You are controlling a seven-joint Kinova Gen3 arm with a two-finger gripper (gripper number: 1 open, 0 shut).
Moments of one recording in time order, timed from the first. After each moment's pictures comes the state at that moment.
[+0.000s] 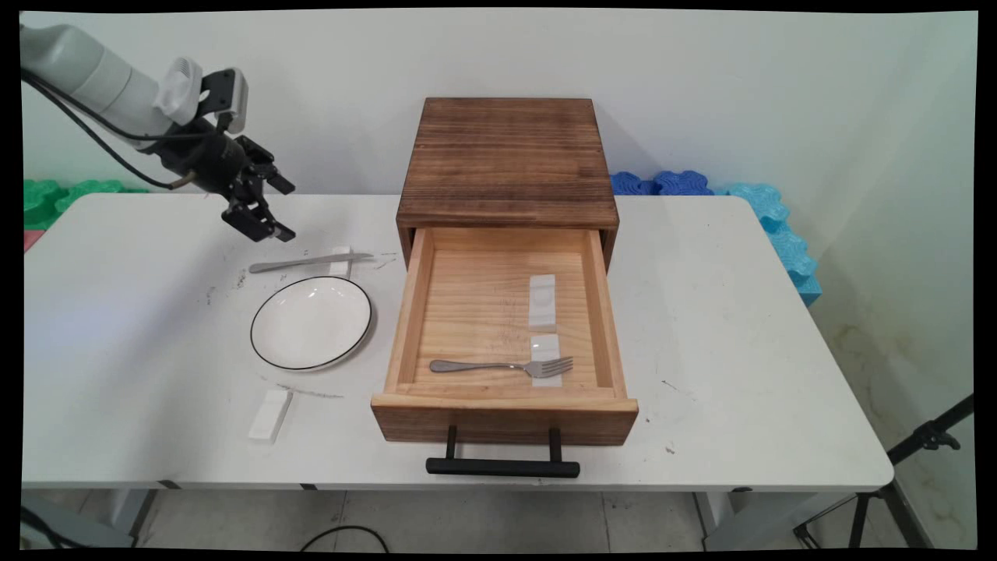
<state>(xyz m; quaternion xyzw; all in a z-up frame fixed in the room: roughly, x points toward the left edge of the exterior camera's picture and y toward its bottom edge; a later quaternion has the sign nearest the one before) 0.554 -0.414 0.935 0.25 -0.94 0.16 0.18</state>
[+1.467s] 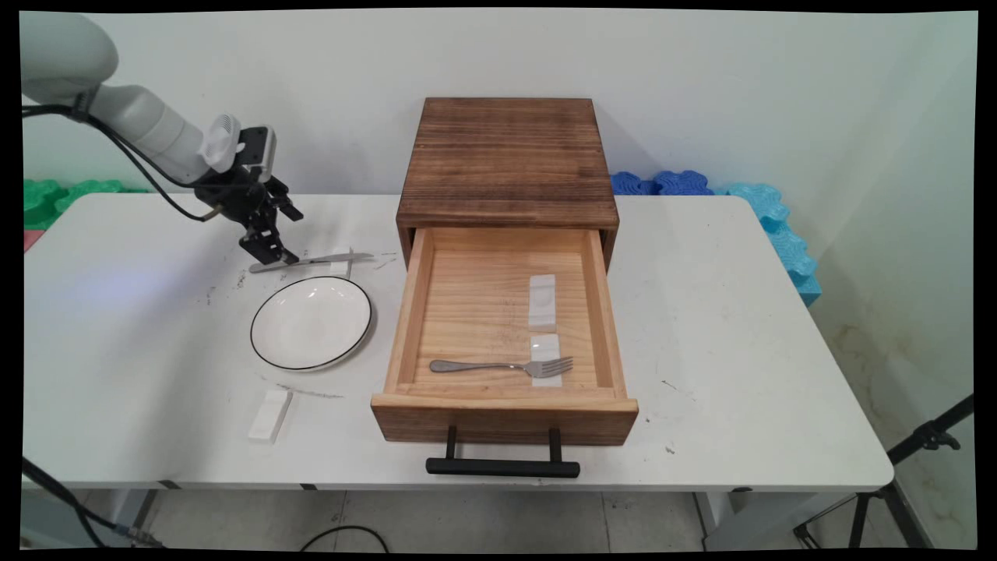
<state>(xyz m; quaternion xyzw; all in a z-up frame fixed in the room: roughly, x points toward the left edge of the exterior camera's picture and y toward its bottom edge) 0.587 -0.462 0.849 0.21 -0.96 0.14 0.13</state>
